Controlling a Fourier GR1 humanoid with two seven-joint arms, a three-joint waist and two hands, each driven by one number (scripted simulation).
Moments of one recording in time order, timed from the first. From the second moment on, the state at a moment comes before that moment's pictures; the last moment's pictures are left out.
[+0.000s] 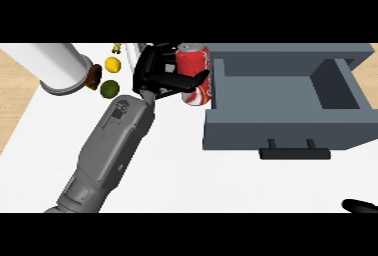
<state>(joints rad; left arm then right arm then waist) -0.87 0.01 -0.05 -0.88 0.21 0.21 -0.08 0.09 -0.10 -0.32 -2.25 -0.08 0.08 0.31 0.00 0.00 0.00</state>
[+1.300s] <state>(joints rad) -1.49 0.00 -0.18 -0.52 0.34 0.44 0.17 0.03 -0.11 -0.31 -2.25 -0.09 0.08 0.32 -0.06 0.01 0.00</state>
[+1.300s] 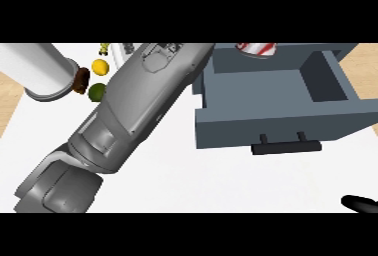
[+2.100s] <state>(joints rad) -1.60 0.00 -0.30 -0.33 0.45 0.60 0.09 -0.04 -0.16 -0.31 -2.24 -0.10 0.08 0.38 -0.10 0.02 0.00</state>
